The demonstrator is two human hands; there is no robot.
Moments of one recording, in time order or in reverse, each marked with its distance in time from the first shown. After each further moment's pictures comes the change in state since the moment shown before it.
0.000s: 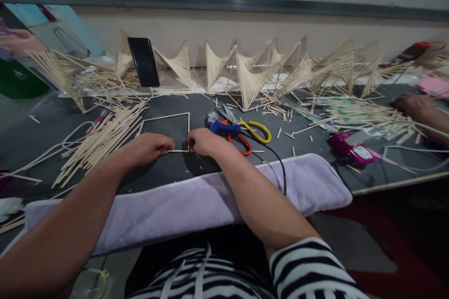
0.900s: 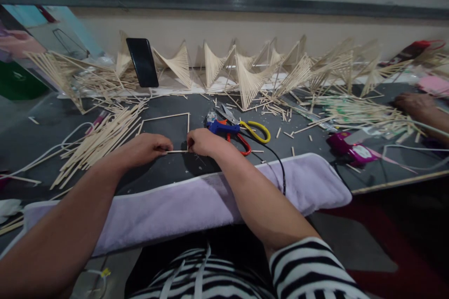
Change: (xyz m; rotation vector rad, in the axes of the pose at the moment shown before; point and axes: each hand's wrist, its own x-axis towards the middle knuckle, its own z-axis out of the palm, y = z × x) left_hand -0.001 -0.004 0.001 -0.042 -0.001 -0.007; right_hand -0.002 0.000 -0.002 0.011 -0.004 -0.010
